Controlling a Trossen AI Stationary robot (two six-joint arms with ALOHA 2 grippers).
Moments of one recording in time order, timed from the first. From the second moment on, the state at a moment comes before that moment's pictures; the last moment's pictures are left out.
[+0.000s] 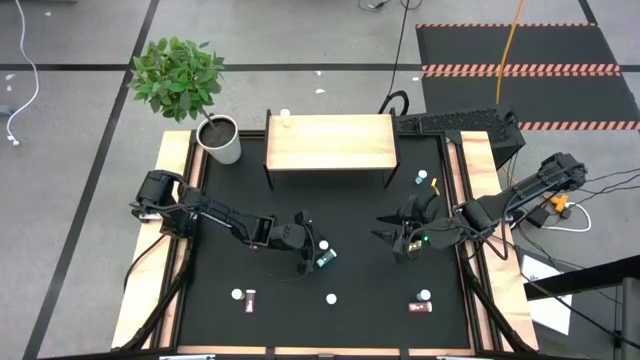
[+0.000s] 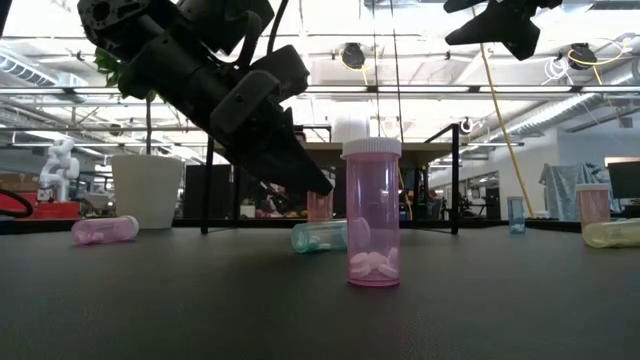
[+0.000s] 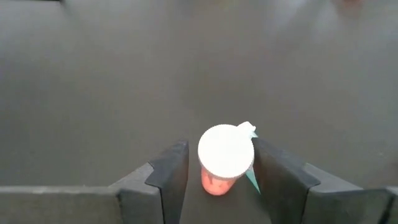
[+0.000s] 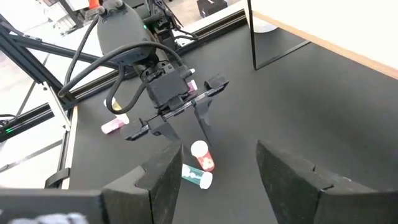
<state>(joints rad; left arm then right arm) -0.20 1.80 0.84 0.32 -0.18 -0.18 0.46 1.02 0.75 -0.28 0.61 0.69</state>
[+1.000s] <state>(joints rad) -0.09 1.71 1.21 -0.13 -0.15 -0.25 0.45 0.89 0.76 -0.30 0.63 0.59</state>
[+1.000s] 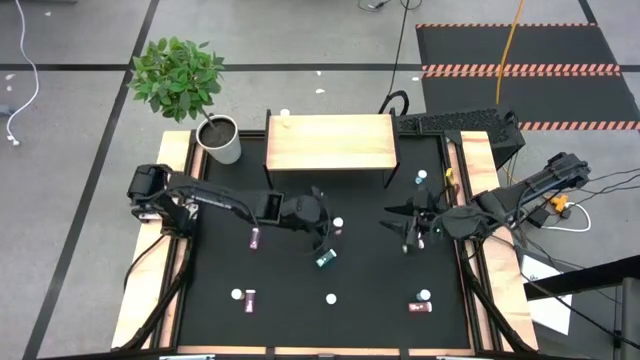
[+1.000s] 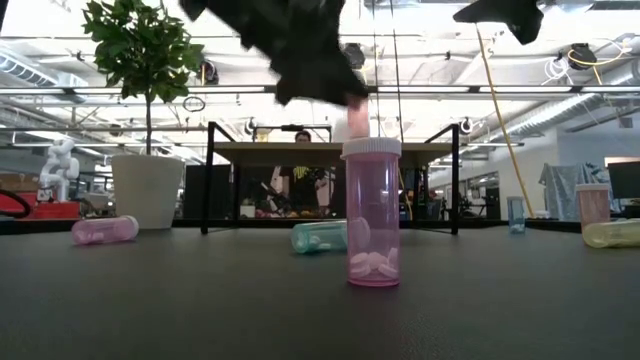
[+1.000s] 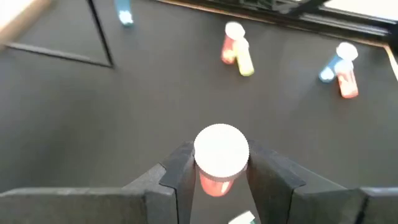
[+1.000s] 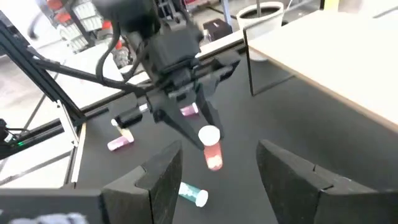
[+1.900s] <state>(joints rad) 0.51 1.71 1.63 -0.40 0.00 0.10 0.03 0.83 0.82 -0.28 0.61 0.46</state>
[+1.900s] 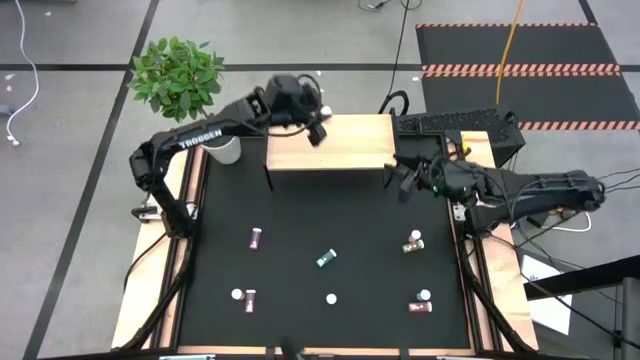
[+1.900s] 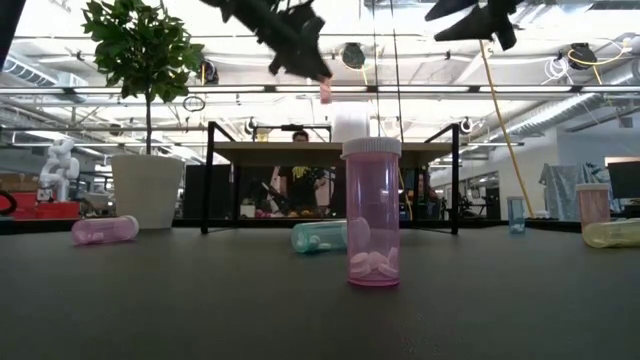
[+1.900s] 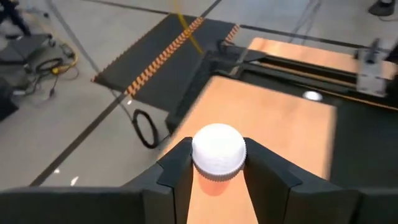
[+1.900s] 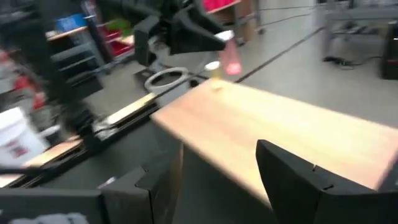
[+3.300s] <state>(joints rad) 0.66 1.74 1.38 -0.21 0.04 0.23 -0.34 0.86 0.86 -0.34 0.28 0.31</state>
